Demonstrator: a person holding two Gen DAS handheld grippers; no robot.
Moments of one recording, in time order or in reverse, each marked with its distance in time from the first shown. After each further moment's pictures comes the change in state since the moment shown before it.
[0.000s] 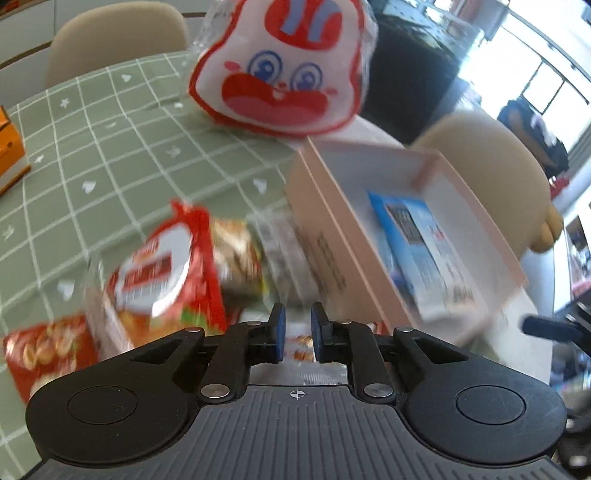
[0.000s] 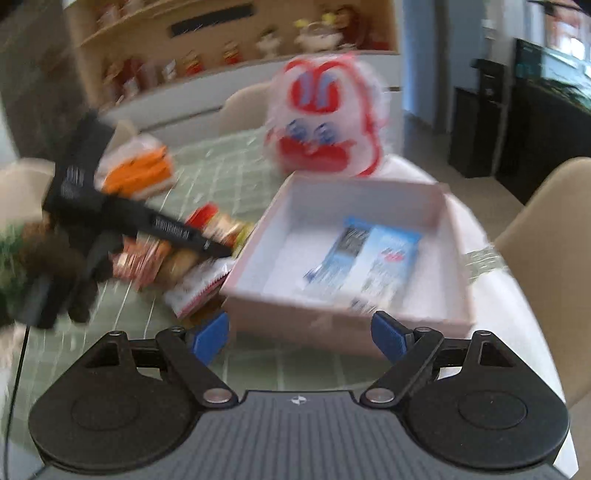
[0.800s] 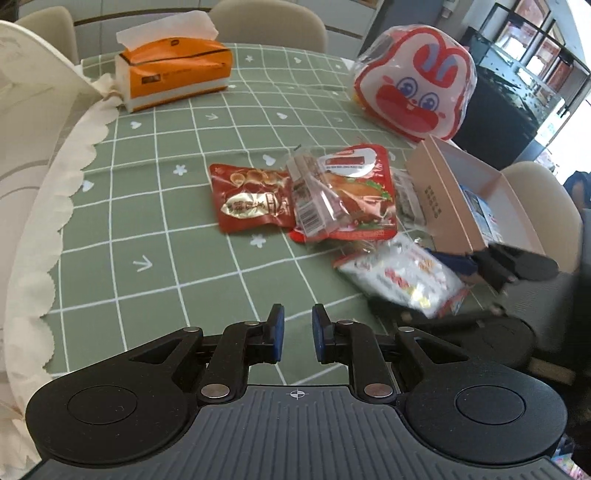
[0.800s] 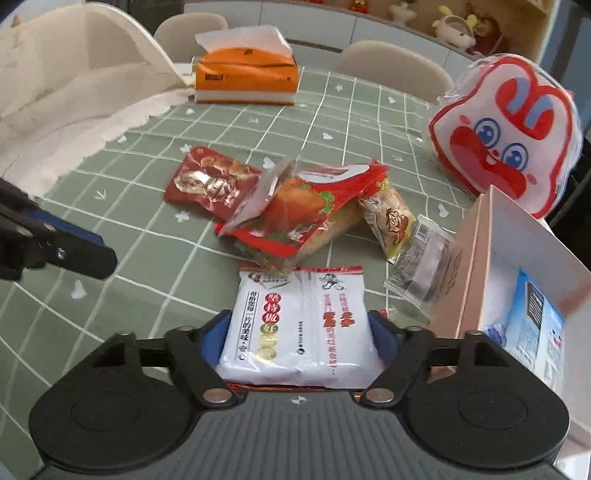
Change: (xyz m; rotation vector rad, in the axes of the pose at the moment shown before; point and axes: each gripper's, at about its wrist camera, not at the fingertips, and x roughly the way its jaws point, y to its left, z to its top) left arm -0.122 0.070 -0.130 -0.297 -0.081 0.177; right arm 0.094 0.149 0.014 -0.343 0.137 0.041
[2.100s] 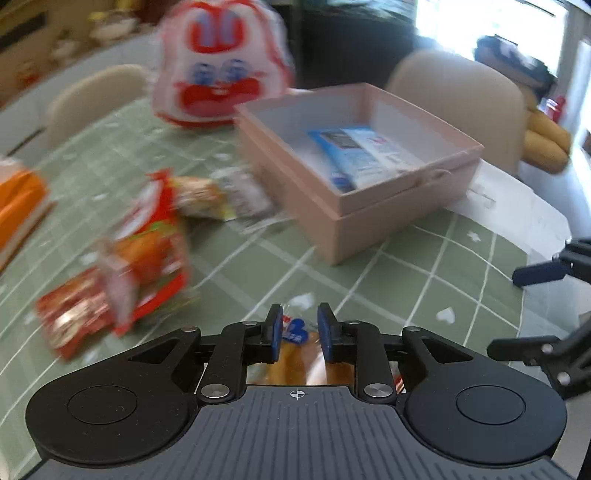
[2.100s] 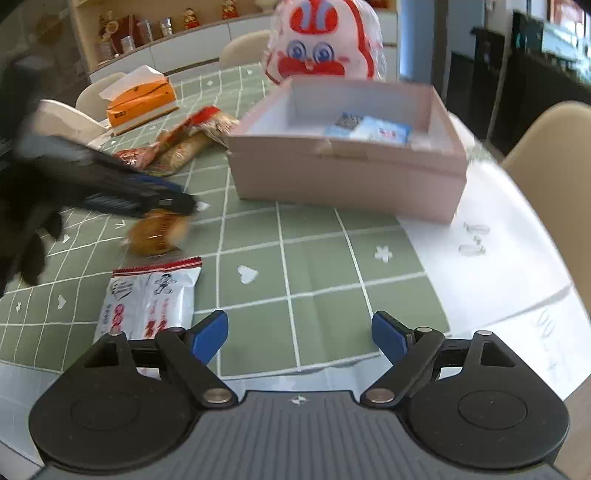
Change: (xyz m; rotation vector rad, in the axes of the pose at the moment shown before) left arm 0.055 -0.139 -0.025 0.530 -0.061 -0.010; right arm -0.087 -0.103 -0.161 0.414 -0.031 -0.036
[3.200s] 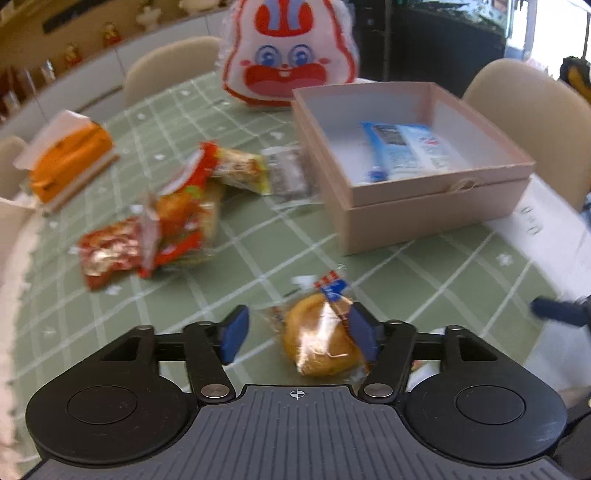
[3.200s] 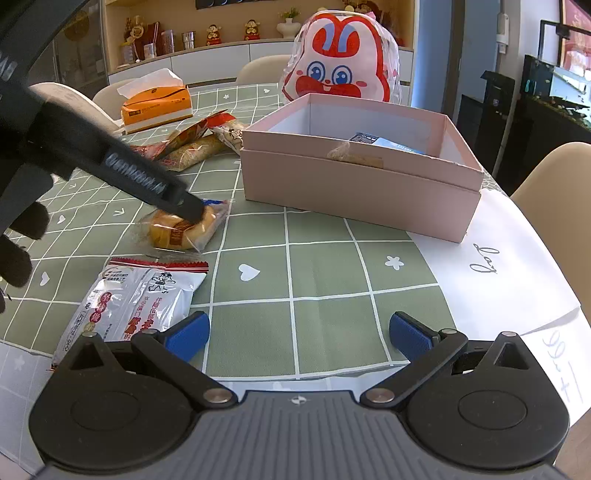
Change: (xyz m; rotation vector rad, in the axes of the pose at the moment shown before) left arm 0.007 -0.044 0.008 -0.153 0.069 0.243; right arm 0.006 0.011 -0.022 -0.120 -0.128 -0.035
